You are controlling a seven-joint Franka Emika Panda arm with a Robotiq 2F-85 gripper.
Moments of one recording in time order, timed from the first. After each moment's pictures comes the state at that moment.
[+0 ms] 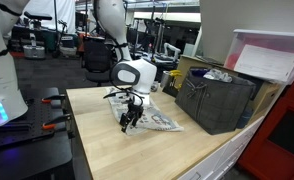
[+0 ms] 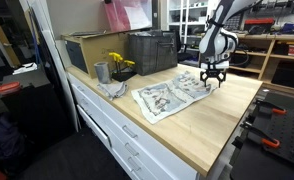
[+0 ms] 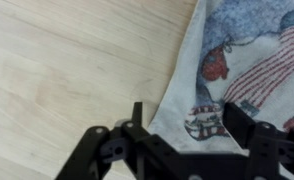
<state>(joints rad) -0.15 0.59 -0.28 -2.22 0.24 2.67 0.61</state>
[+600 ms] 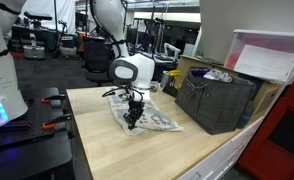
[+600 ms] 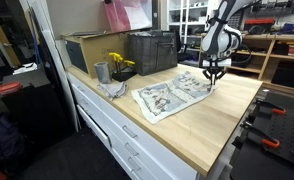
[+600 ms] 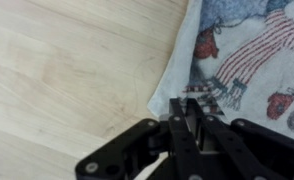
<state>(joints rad) -0.11 0.54 -0.33 -2.27 0.22 2.75 0.61</state>
